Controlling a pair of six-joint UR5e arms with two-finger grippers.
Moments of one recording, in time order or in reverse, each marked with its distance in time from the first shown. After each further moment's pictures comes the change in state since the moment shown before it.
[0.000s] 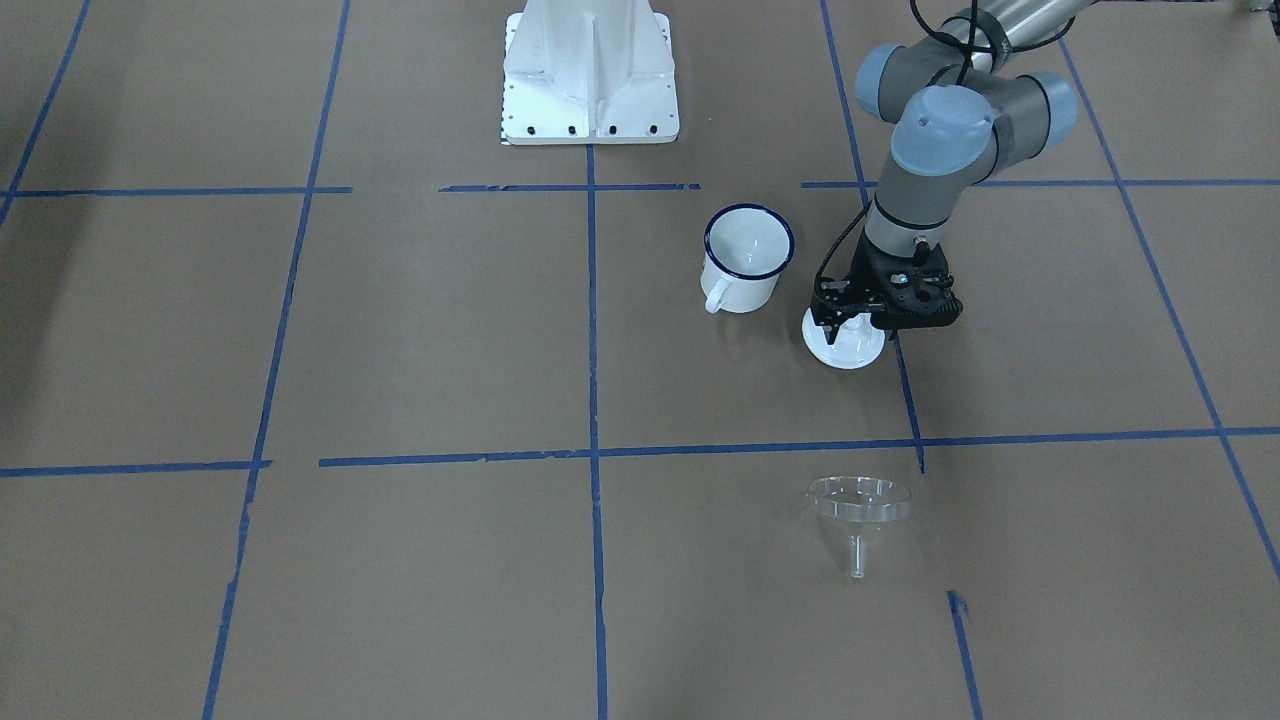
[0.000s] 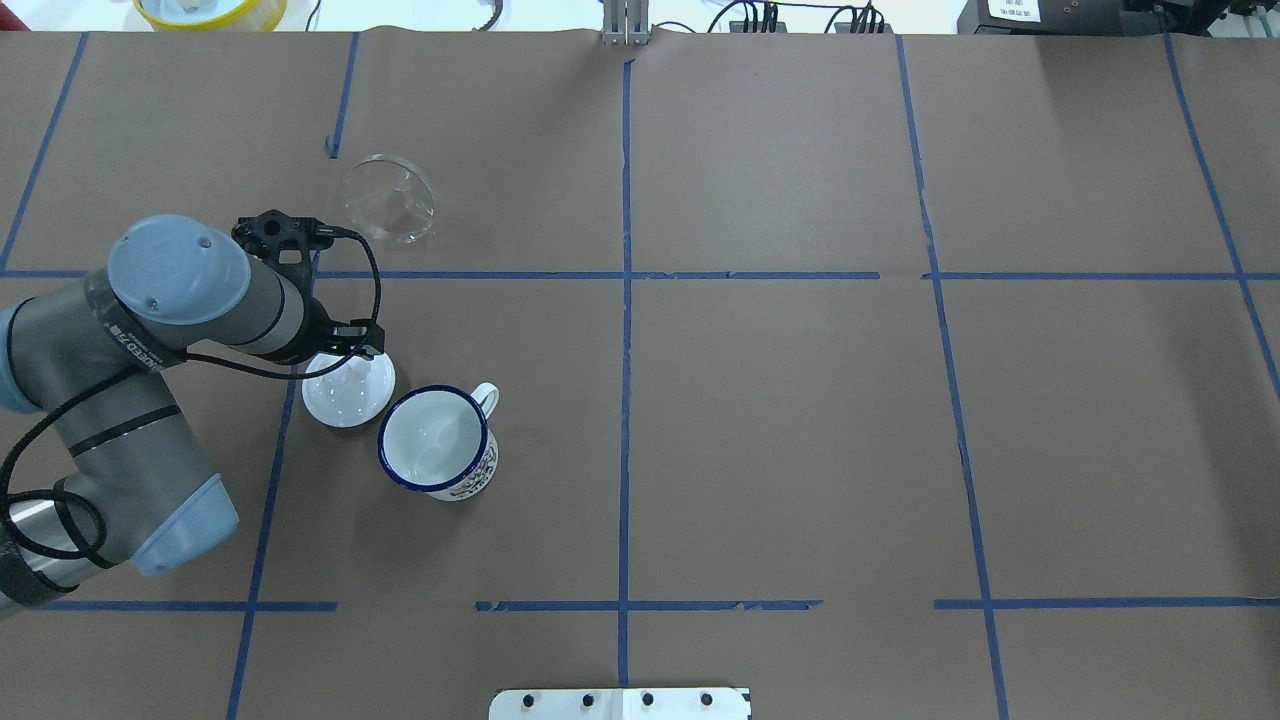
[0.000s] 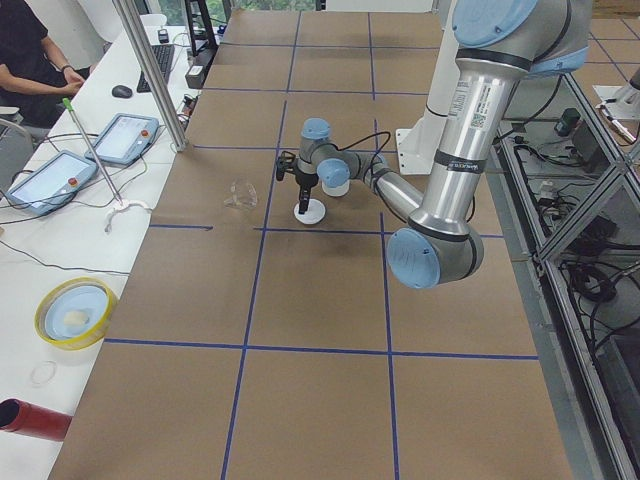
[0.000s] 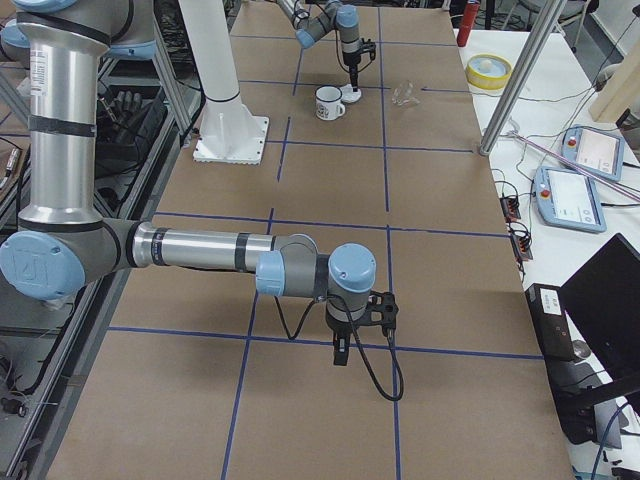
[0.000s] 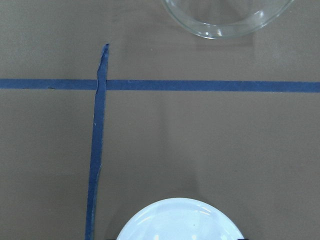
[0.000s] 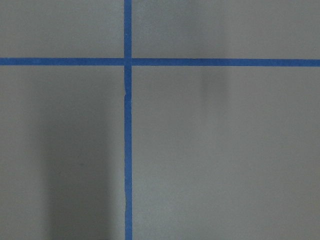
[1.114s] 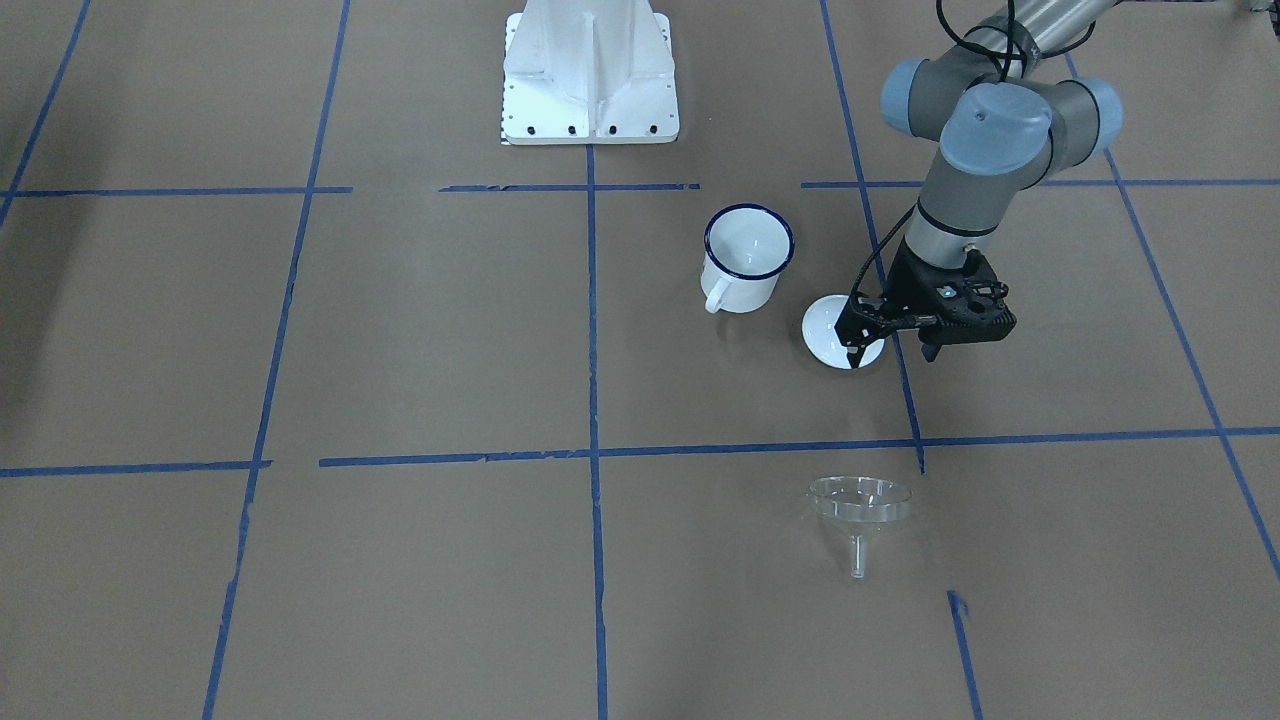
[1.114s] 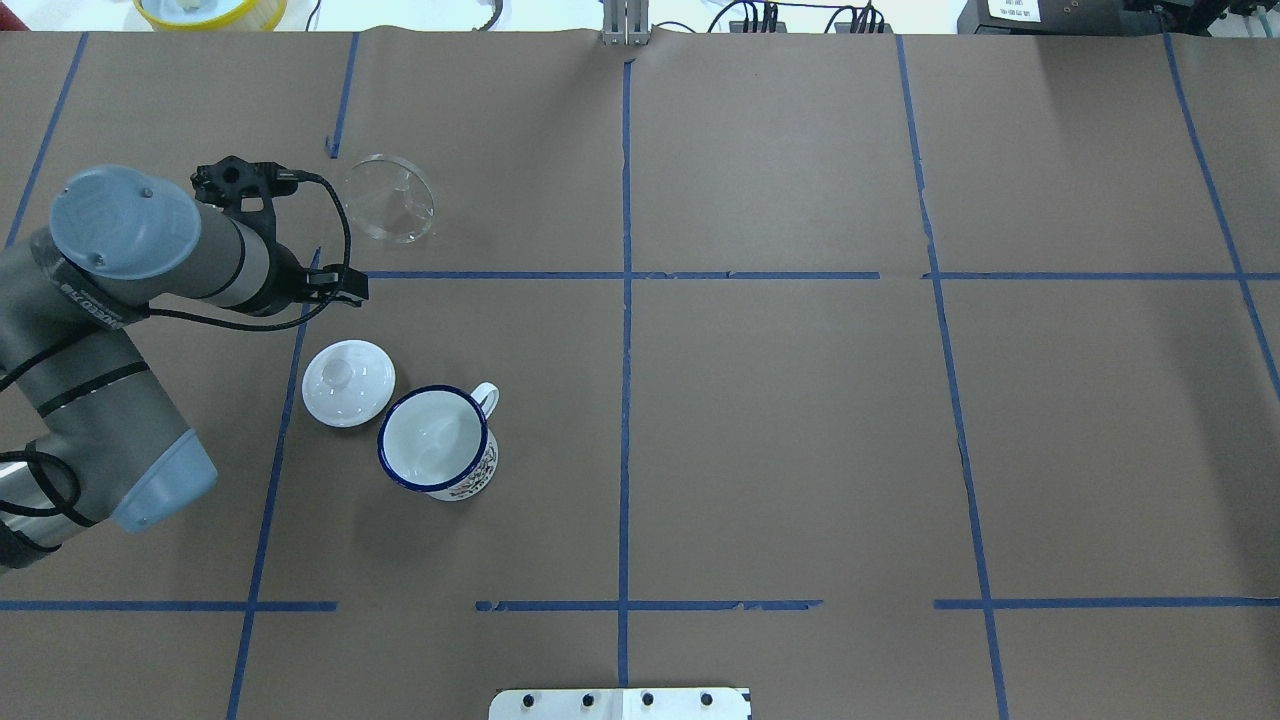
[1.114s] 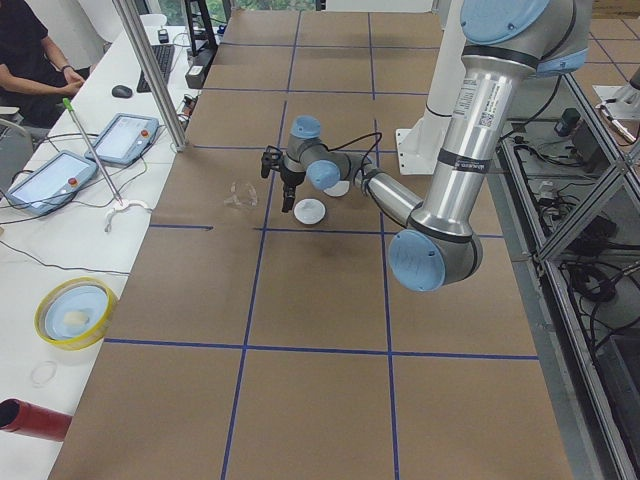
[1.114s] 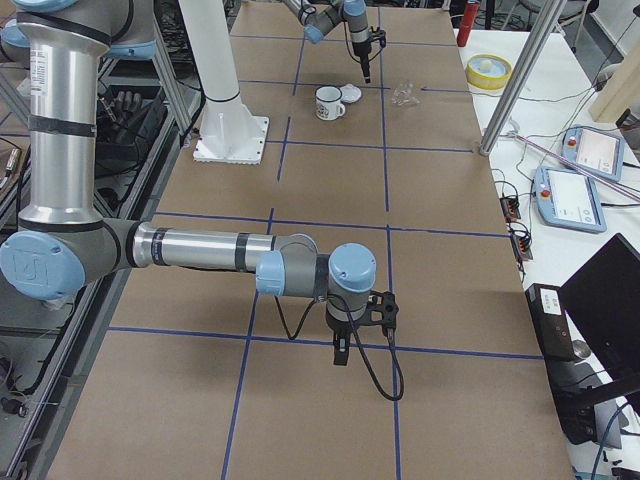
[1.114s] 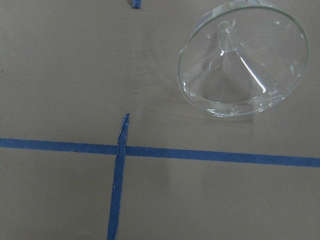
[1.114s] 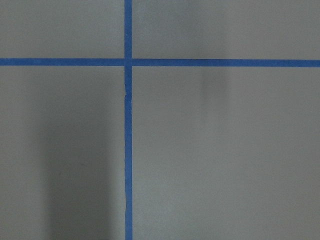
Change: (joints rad) left arm -0.072 0.000 0.015 -0.078 0.012 -0.003; right arm 0.000 0.000 0.000 0.000 0.000 0.000
